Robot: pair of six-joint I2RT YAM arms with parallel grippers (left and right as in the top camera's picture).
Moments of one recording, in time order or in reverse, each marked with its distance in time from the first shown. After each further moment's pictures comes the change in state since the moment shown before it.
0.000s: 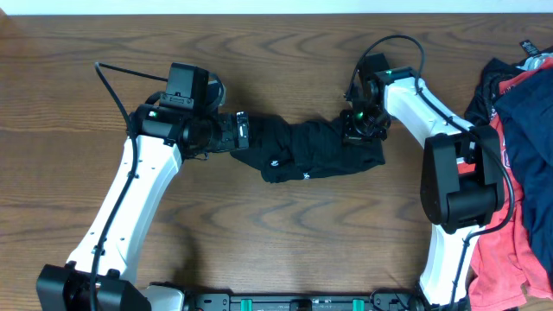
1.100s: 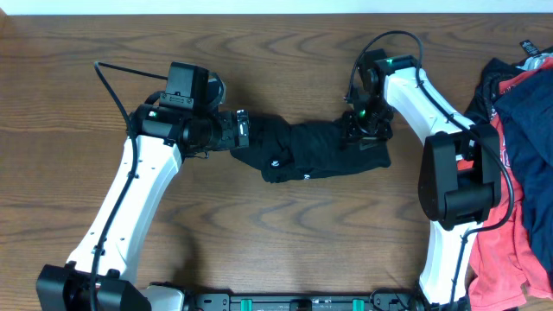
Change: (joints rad) left arm 0.000 0.000 0.000 0.021 0.000 0.000; right arm 0.000 0.025 0.117 -0.211 0.029 -0.070
